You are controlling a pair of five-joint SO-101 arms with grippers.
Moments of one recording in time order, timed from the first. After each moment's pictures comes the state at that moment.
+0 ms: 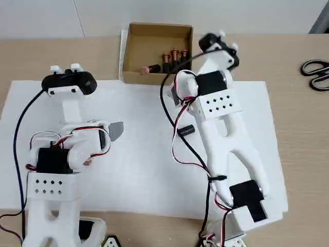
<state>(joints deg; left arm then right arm) -1.1 -44.6 34.5 77.1 12.9 -20.8 2.9 -9.3 79.7 -52.4</state>
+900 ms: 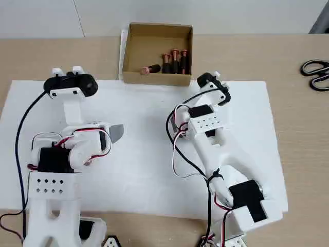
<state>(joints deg) -1.1 -44.6 36.0 77.1 12.9 -20.9 2.9 23.7 49.8 -56.0</state>
